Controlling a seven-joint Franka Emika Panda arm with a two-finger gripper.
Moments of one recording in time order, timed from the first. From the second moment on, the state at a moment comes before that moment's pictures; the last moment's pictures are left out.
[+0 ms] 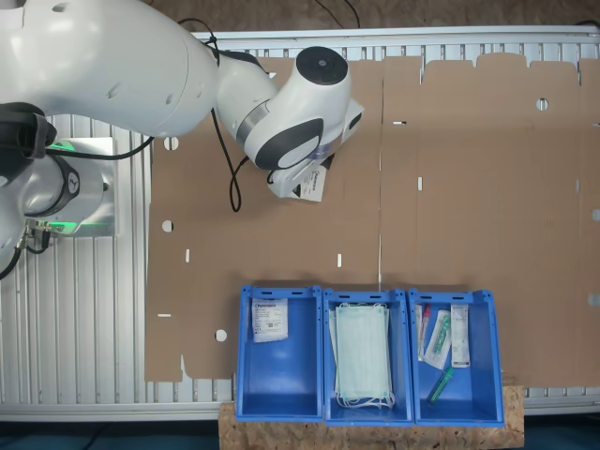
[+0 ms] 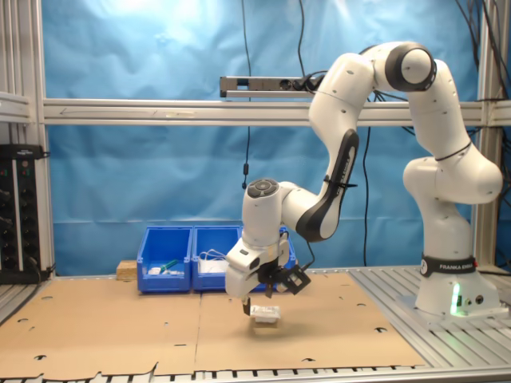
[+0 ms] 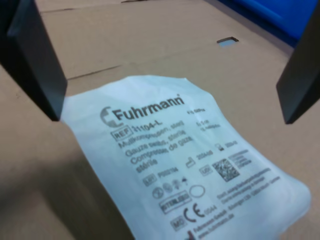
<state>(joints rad) 0.43 0.37 -0.32 -2.36 -0.55 2.59 -0.94</state>
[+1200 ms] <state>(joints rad) 0.32 0.40 -0.22 -2.40 -0.55 2.68 -0.96</state>
